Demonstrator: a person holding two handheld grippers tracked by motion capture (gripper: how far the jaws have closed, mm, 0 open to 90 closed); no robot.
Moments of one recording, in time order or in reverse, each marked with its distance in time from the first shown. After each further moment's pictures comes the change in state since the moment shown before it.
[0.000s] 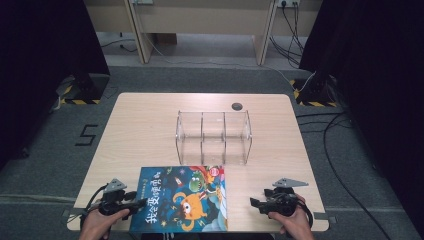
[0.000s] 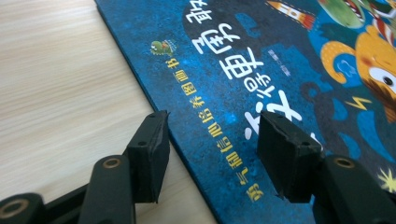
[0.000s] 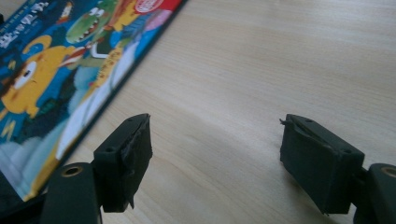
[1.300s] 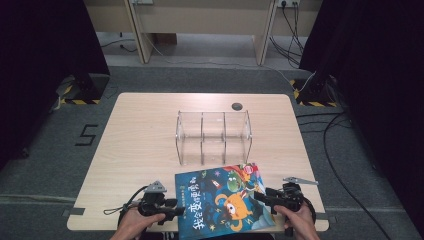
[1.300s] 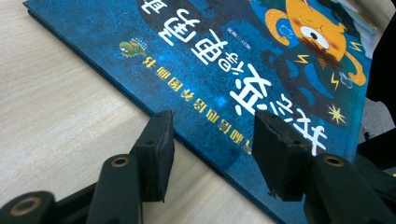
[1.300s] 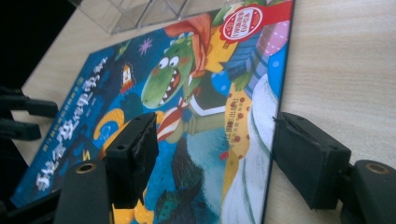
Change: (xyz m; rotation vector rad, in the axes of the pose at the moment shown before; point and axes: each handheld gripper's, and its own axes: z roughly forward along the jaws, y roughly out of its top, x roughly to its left) left arm -0.076 0.026 0.049 0.068 -0.274 0.061; right arm -0.023 -0.003 -0.003 -0.083 0.102 0.250
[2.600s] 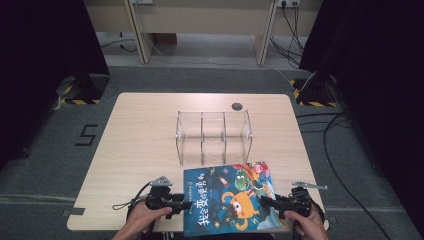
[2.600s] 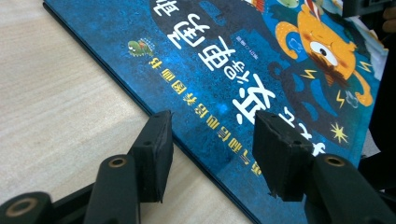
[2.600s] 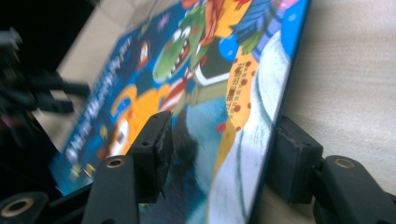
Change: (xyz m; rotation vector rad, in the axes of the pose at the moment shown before) left arm 0.003 0.014 0.018 -0.050 -0.043 -0.040; right arm -0.015 -0.011 -0.018 0.019 0.077 0.024
